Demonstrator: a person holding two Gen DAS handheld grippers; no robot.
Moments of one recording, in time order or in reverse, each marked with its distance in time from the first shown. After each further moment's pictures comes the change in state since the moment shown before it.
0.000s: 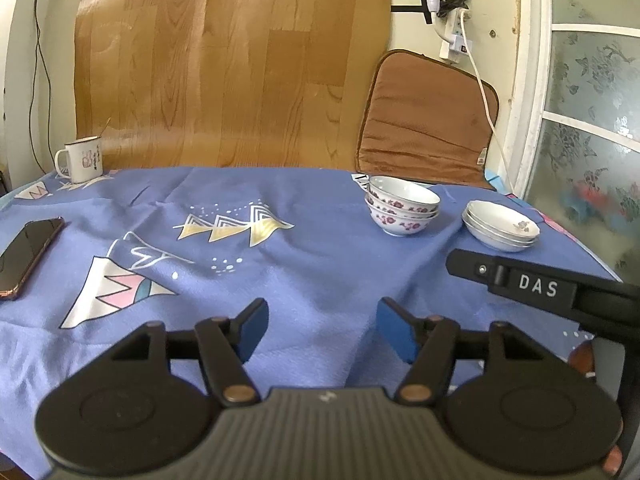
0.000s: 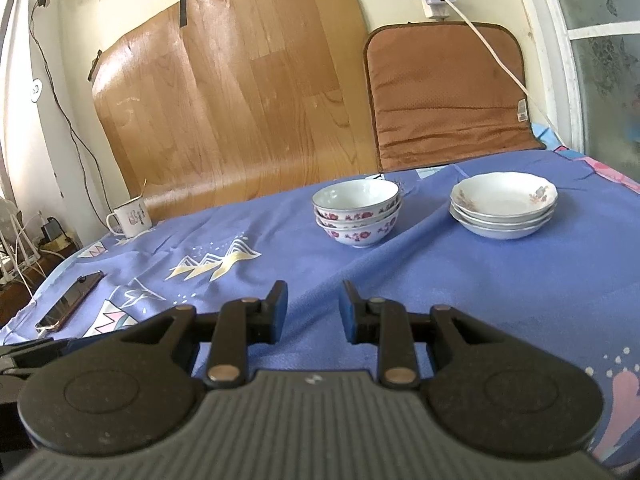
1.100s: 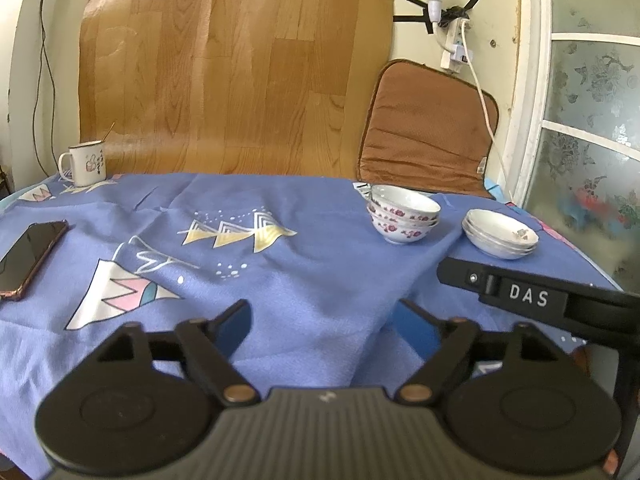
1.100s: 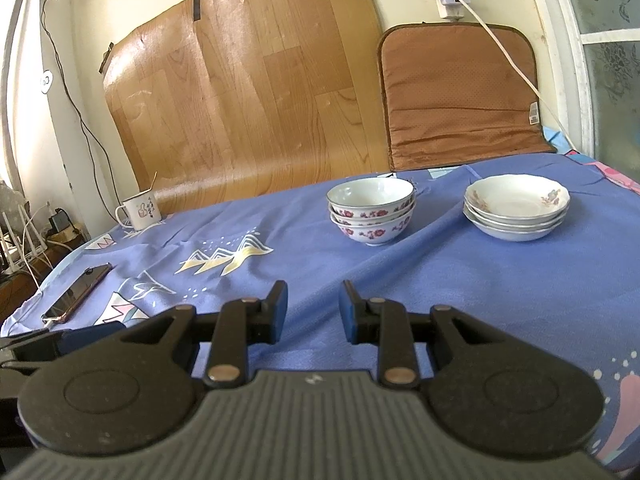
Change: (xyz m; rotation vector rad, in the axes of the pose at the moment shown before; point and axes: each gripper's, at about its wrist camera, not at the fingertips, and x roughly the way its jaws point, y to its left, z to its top) left arm -0.005 0.005 -0.001 -0.006 -0.039 -0.005; right arm 0.000 0.007 -0.002 -0.027 0.006 0.020
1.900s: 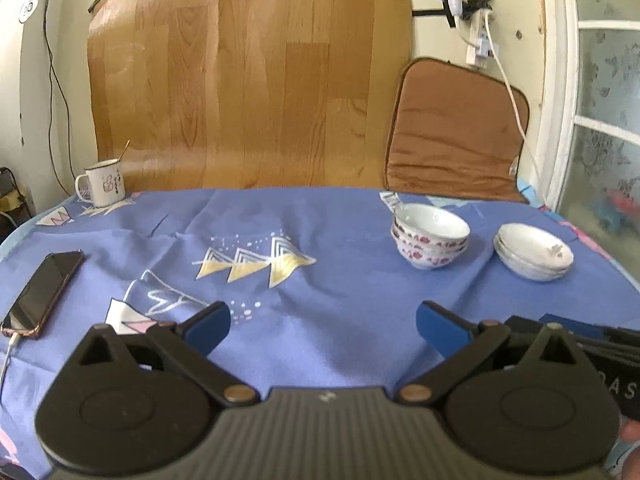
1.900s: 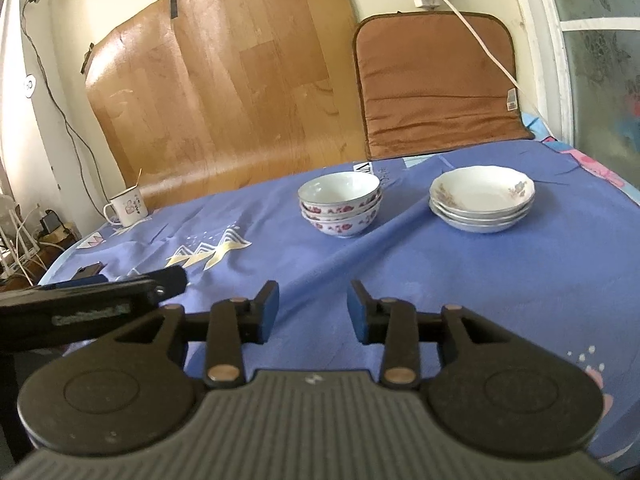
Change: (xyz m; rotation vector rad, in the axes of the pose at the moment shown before) left arm 0.025 -0.019 0.036 0.022 0.039 0.122; right arm -0.019 -0.014 0.010 0.034 0.057 -0.039
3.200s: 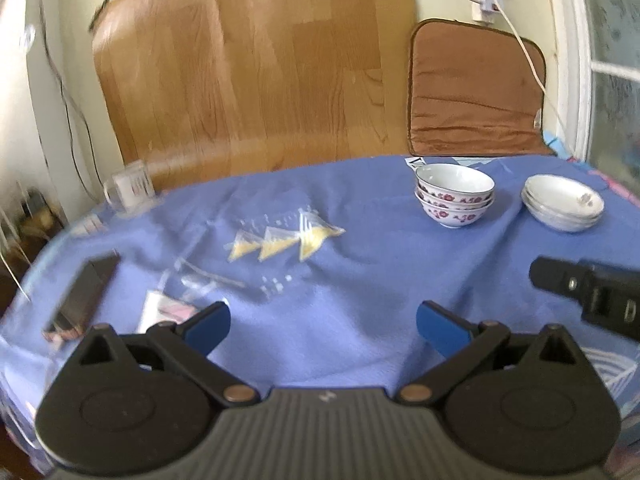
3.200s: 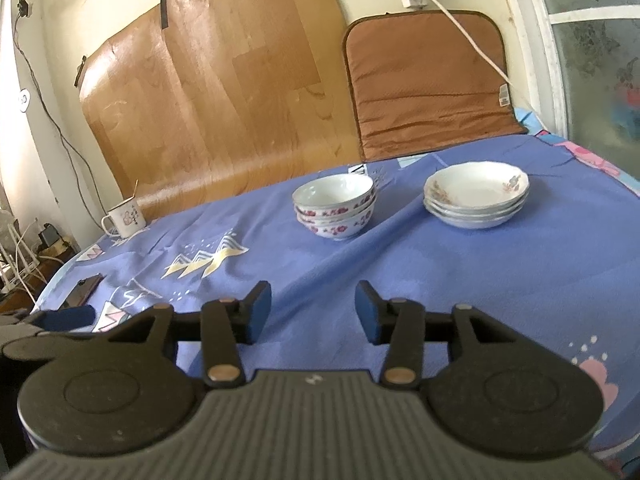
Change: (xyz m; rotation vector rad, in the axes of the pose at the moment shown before) left arm -0.004 -0.019 -0.007 0.137 0.056 0.153; right arm 0.000 -0.004 0.002 0.041 -0.021 -0.011
